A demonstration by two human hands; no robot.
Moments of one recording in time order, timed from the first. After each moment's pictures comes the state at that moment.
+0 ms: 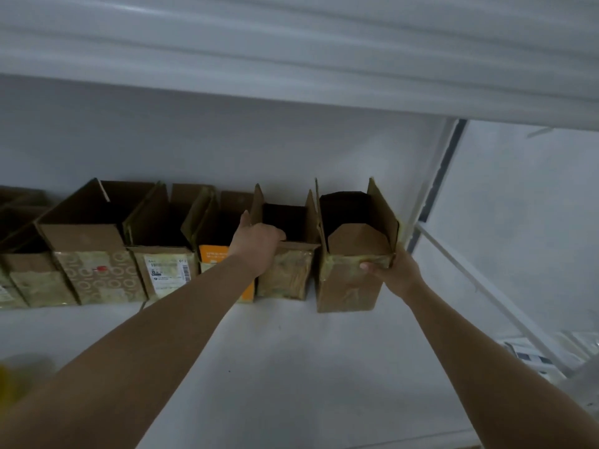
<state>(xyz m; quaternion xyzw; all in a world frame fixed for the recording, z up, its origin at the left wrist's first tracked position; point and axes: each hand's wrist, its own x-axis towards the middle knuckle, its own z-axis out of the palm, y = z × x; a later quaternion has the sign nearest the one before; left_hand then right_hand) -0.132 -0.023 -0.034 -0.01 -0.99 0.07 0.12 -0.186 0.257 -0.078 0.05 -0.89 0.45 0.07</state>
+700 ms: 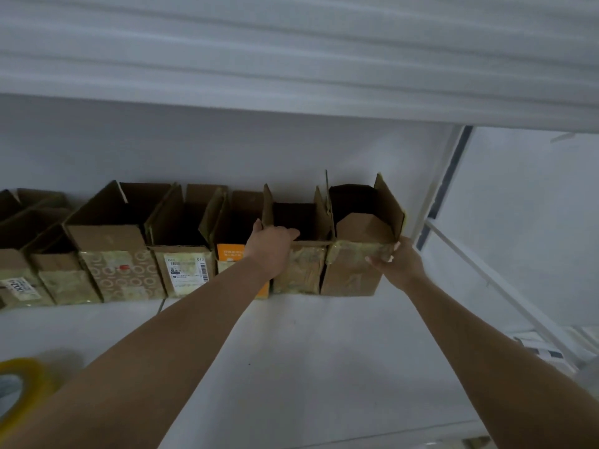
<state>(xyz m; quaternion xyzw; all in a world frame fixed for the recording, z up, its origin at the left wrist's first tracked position) -0.123 -0.029 -0.036 -0.02 -0.99 0.01 0.10 -0.173 0.224 -0.059 -0.04 -0.92 0.39 0.05</state>
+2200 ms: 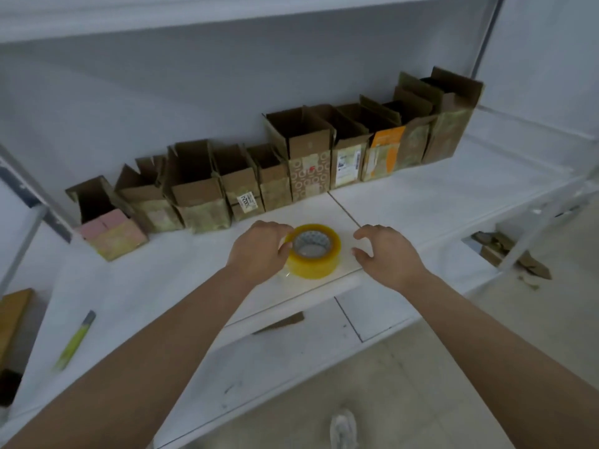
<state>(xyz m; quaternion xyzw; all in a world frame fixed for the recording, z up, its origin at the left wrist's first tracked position) 0.226 -0.446 -0.066 -0.17 -0.98 -0.12 0.06 0.261 -0.211 -0.071 0.04 -0.98 0.21 0.06</state>
